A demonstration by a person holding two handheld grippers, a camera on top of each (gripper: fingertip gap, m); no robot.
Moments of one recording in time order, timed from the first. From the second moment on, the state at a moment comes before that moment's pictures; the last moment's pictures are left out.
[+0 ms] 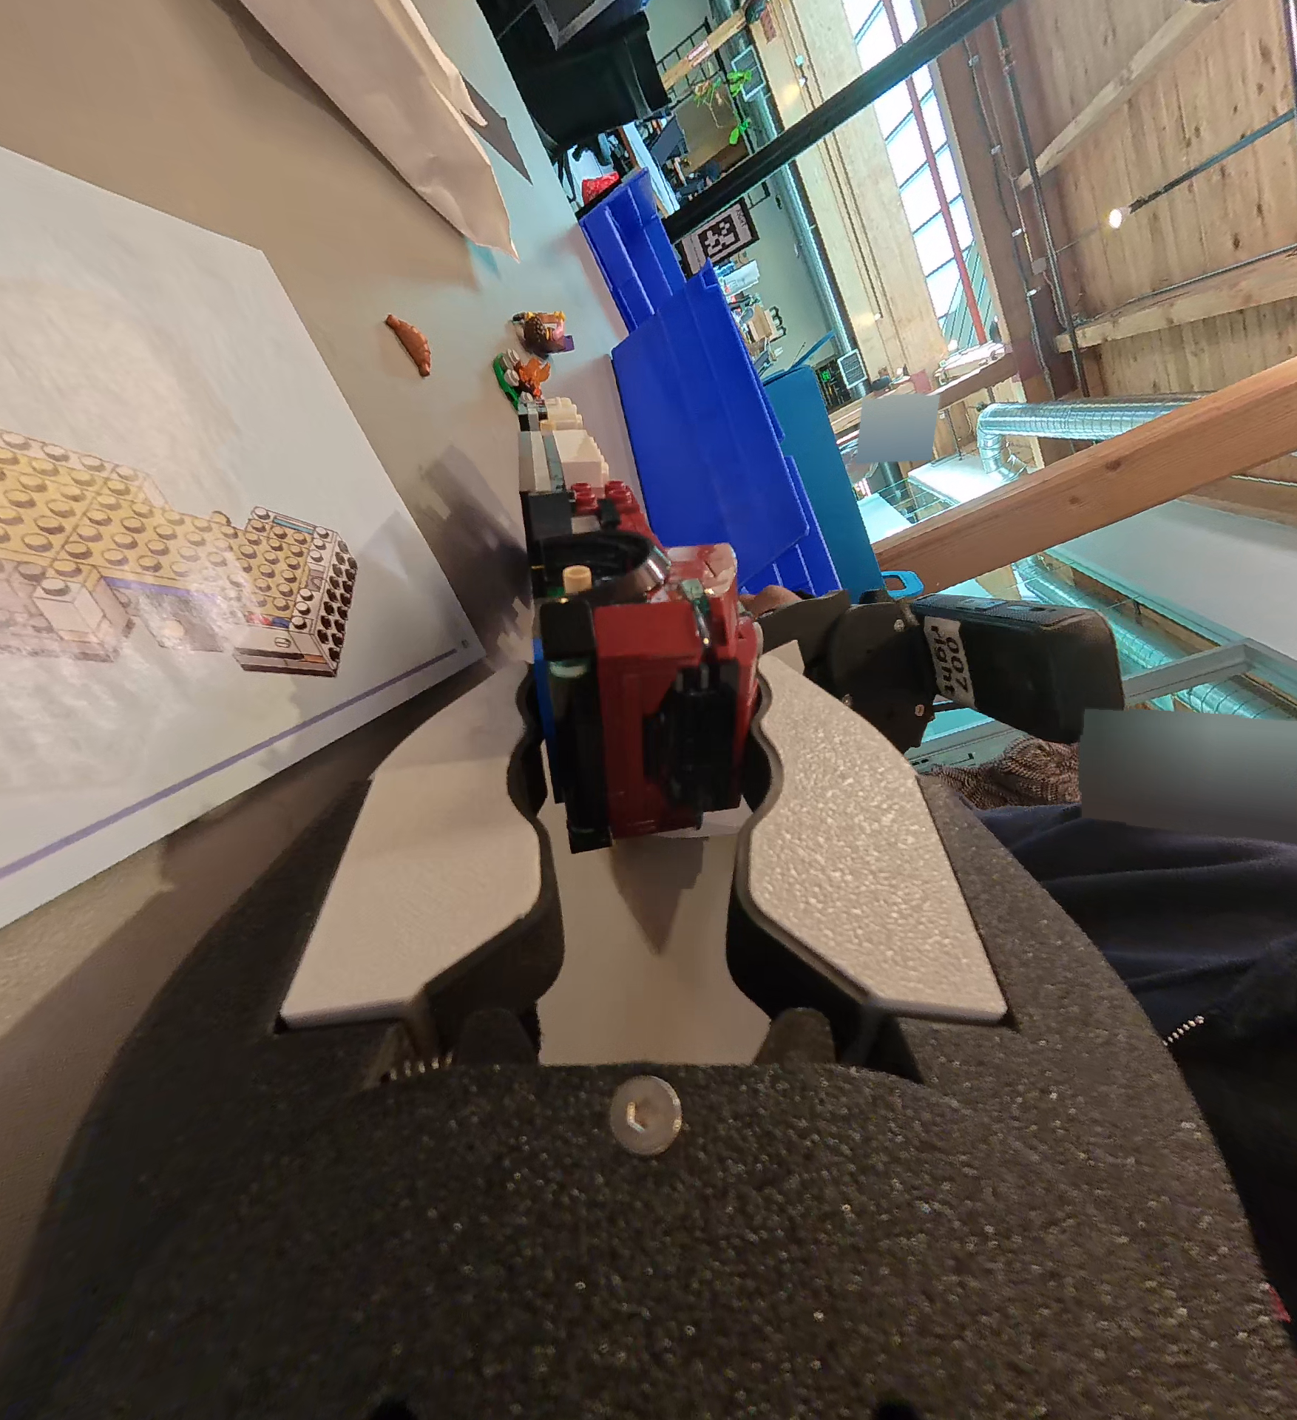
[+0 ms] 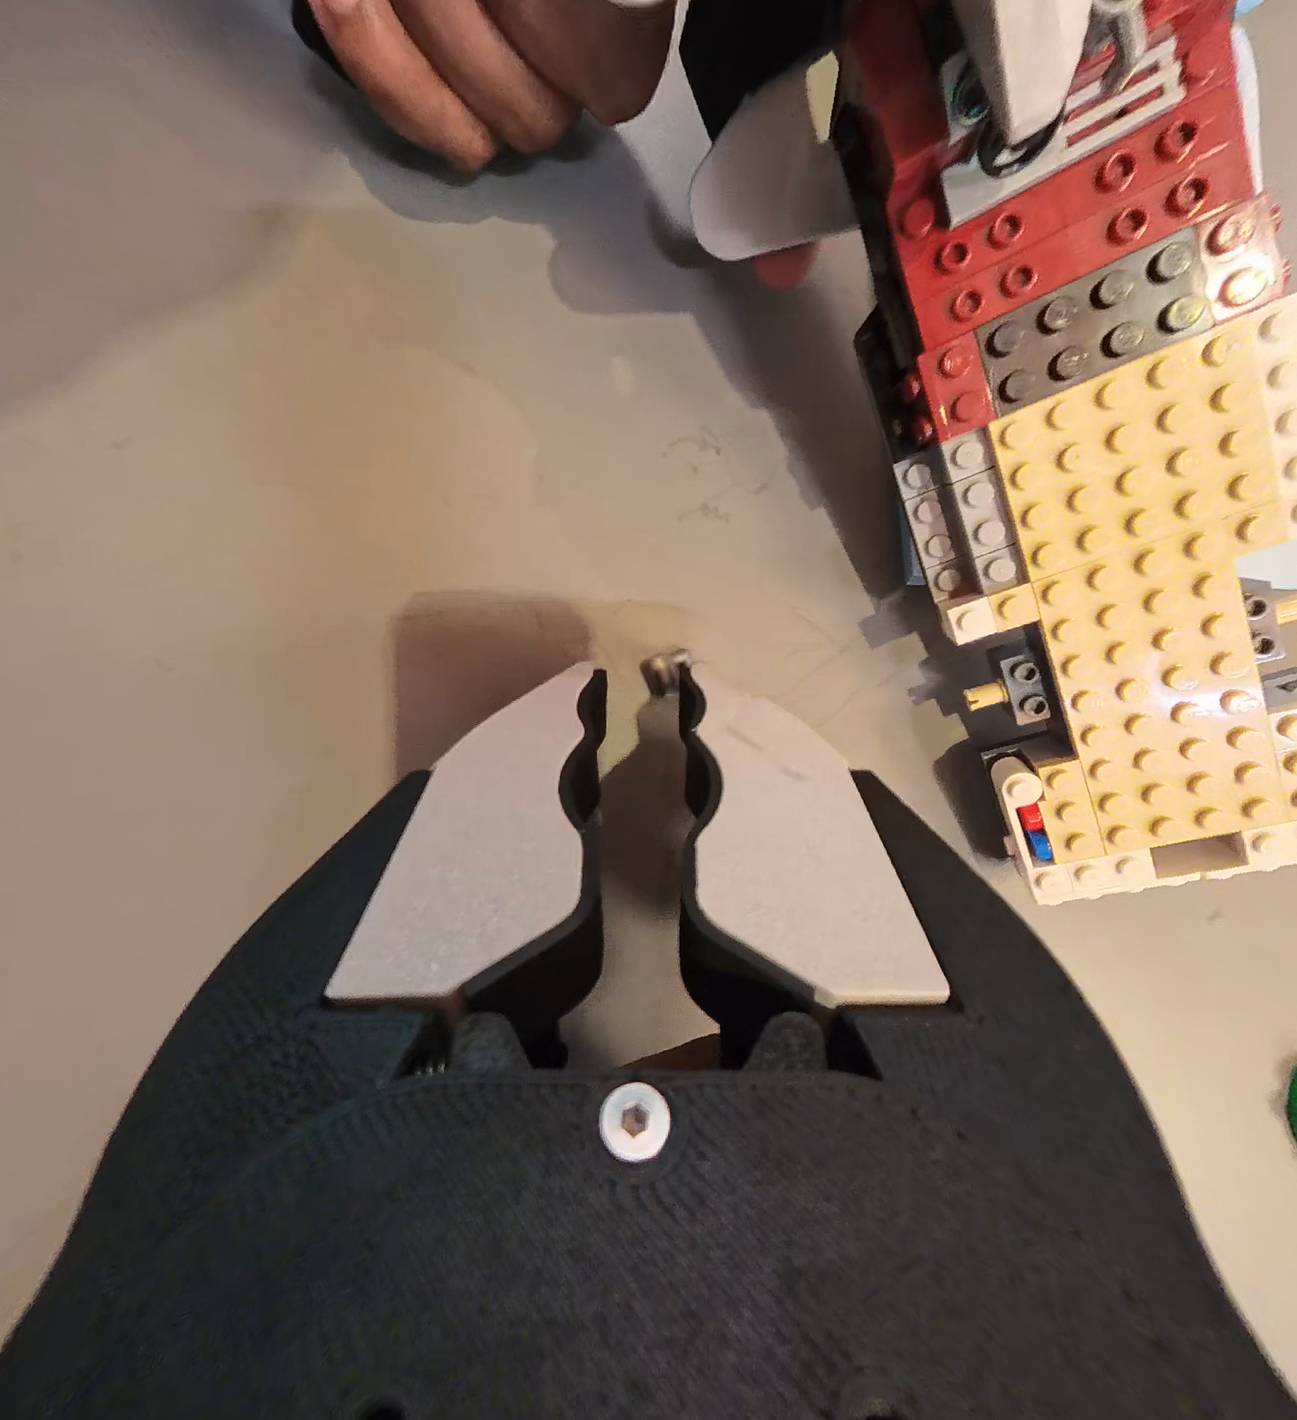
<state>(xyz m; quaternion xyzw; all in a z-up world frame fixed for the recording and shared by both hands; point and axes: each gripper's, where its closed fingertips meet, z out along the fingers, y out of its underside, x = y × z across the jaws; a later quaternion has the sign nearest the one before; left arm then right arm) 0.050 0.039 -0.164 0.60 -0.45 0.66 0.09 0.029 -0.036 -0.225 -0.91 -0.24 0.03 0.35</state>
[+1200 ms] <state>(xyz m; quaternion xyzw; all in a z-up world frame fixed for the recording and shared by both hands) 0.050 0.038 -0.164 0.60 -0.45 0.66 0.09 0.034 -0.028 -0.222 -0.90 -0.19 0.07 0.38</state>
